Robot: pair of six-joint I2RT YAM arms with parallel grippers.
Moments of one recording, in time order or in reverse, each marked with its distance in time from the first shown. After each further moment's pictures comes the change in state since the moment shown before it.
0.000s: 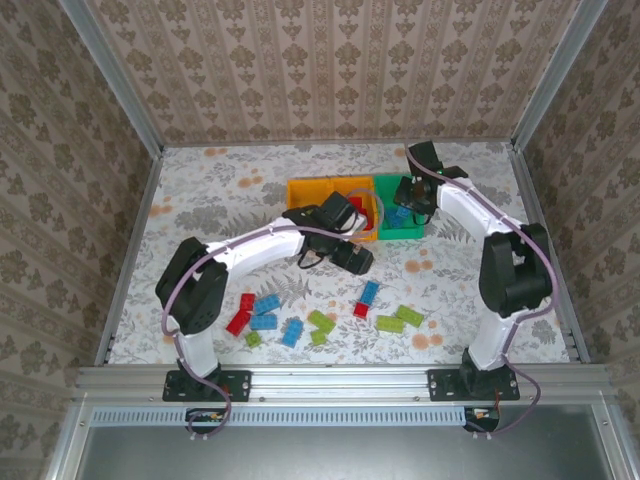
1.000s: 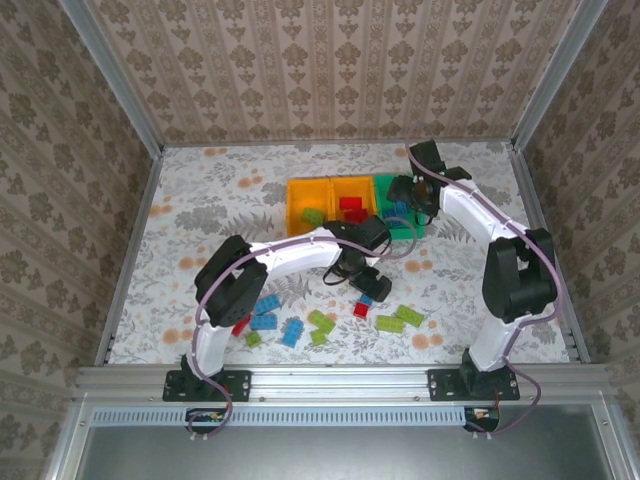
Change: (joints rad) left arm -0.141 0.202 0.161 -0.159 0.011 -0.036; right arm -0.002 -0.082 -0.043 0.004 0.013 -0.025
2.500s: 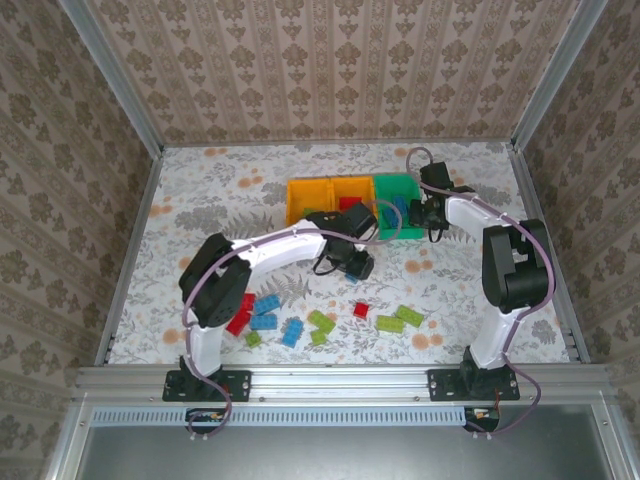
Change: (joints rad) left arm 0.082 -0.103 -0.059 0.085 -0.035 -0.033; right arm -0.086 0.076 -0.182 0.162 -0.040 -0.264
